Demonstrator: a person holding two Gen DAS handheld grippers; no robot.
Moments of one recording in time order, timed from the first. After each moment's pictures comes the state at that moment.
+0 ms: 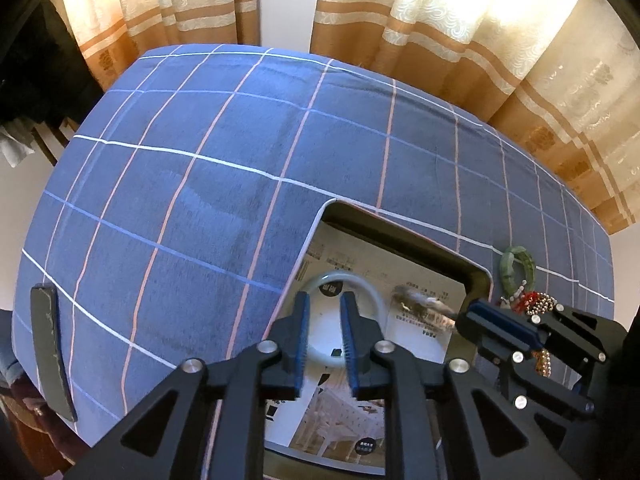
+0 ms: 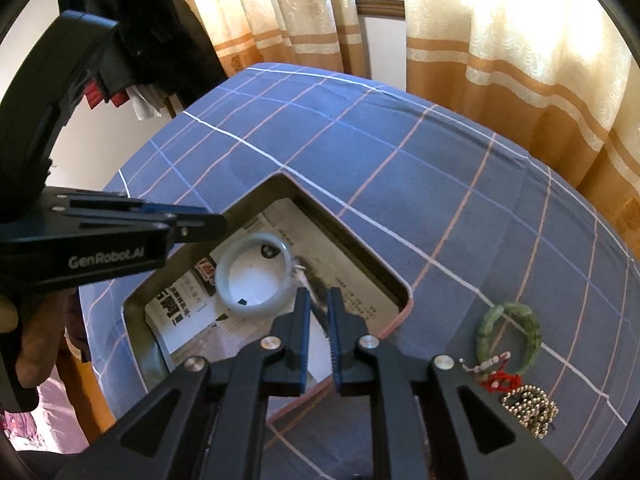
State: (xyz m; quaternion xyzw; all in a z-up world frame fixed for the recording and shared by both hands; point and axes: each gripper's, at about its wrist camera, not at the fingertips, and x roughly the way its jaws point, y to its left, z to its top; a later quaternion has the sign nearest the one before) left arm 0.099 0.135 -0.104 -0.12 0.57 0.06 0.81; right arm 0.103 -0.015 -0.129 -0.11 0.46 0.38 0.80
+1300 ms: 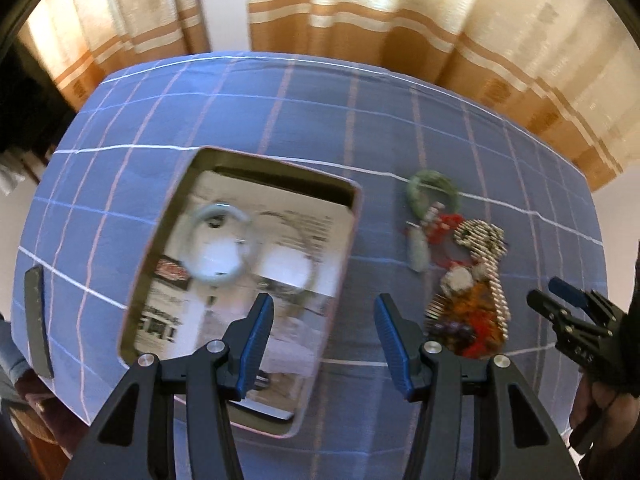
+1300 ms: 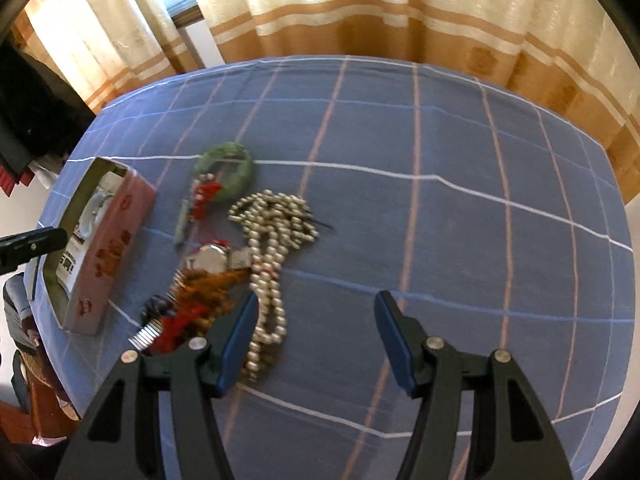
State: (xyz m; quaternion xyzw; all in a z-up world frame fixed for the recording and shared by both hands) left arm 0.060 0.017 -0.088 -0.07 0.57 0.02 0.82; right arm 0.082 -0.245 -0.159 0.00 0.52 0.18 0.83
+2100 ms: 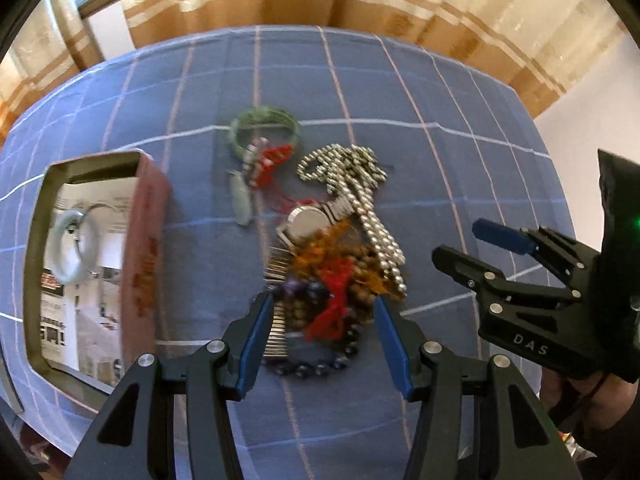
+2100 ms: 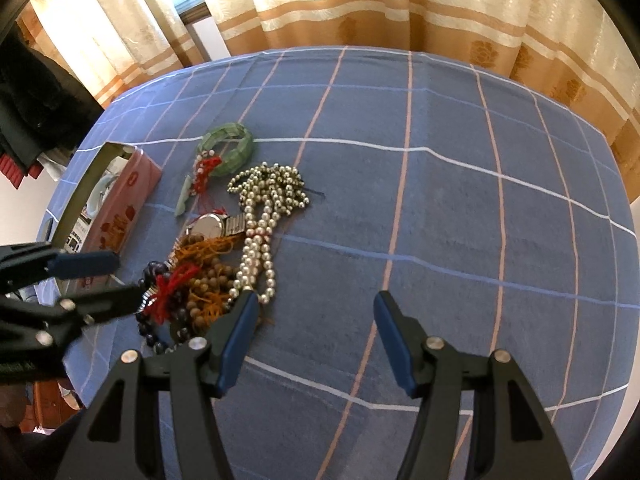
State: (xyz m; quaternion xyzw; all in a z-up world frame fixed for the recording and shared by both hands) left arm 0.052 -0.097 -0.116 -0.02 0.61 -0.11 0.78; right arm 0.060 -0.262 -0.166 0.00 0.52 0.20 0.83
